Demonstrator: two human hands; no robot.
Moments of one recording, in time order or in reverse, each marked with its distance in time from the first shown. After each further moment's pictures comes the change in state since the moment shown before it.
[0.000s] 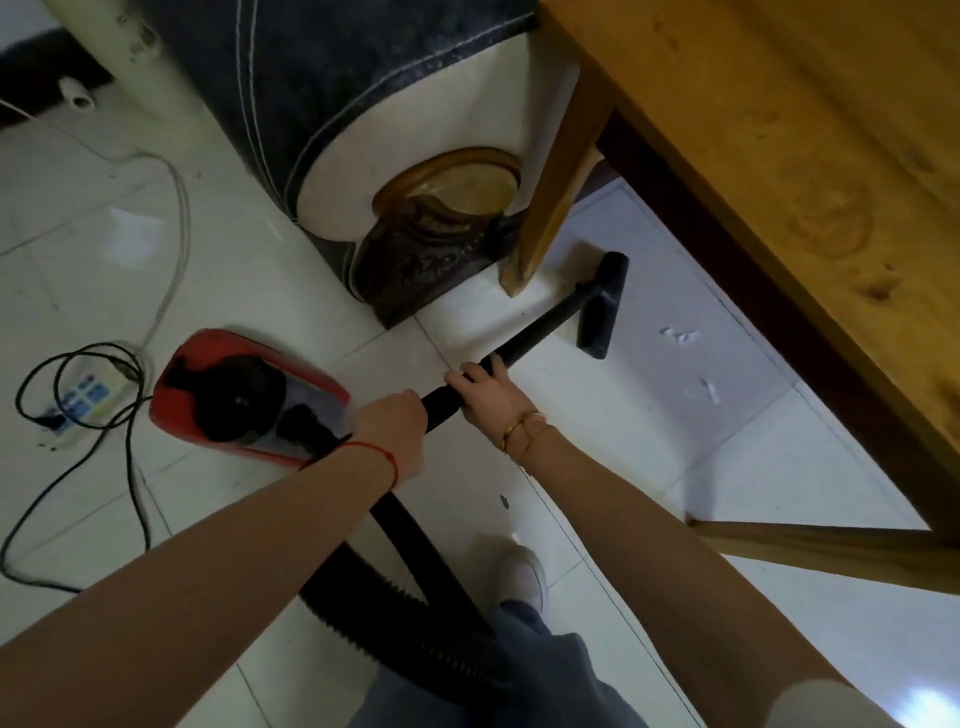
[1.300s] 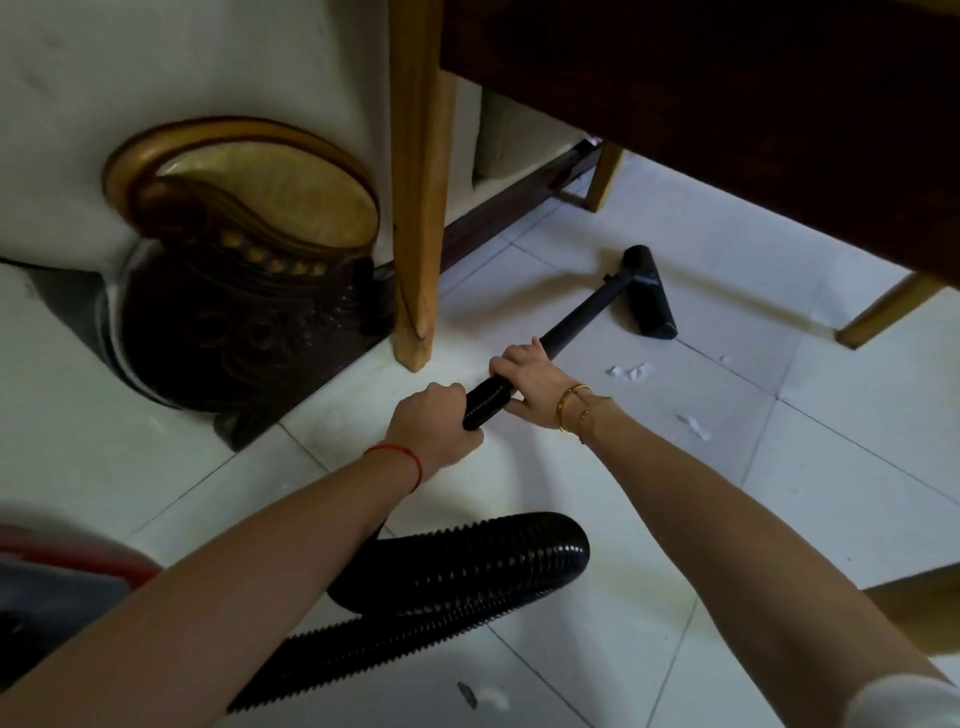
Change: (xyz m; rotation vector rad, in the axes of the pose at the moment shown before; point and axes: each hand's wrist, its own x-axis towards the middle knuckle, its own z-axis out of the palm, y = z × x) left_hand 0.232 0.150 0.061 -0.255 0.492 0.386; right_hand 0.046 0.264 0.087 -0.146 0.265 0.117
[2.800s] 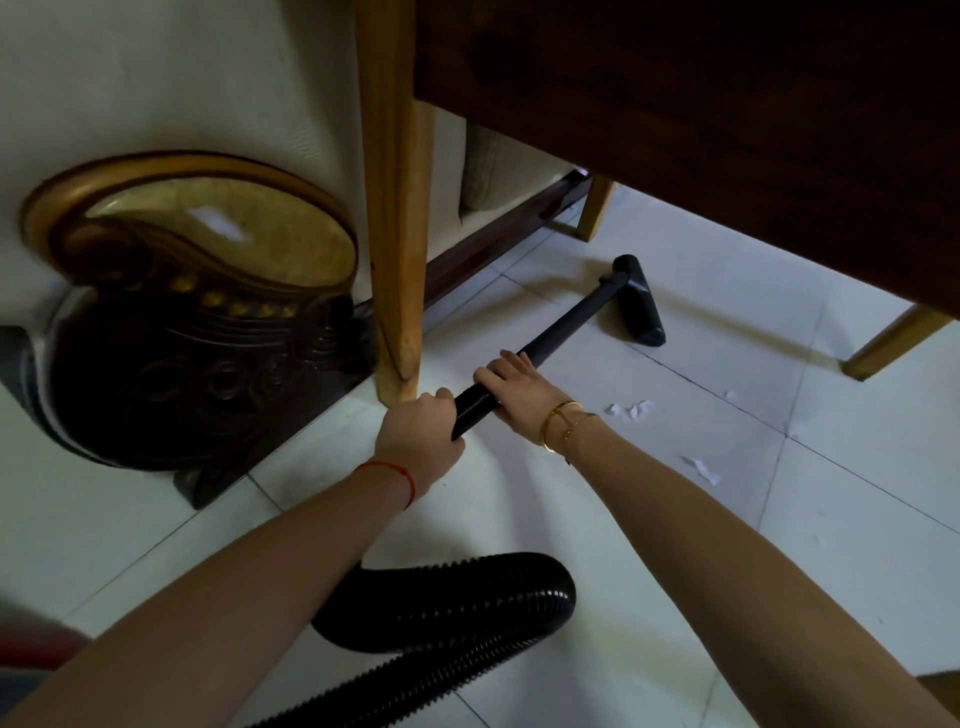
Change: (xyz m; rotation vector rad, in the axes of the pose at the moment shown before) left_hand 0.059 -0.002 0.006 0.183 0.137 0.029; right_hand 0.040 0.026 0.004 -0.139 0.130 -0.021
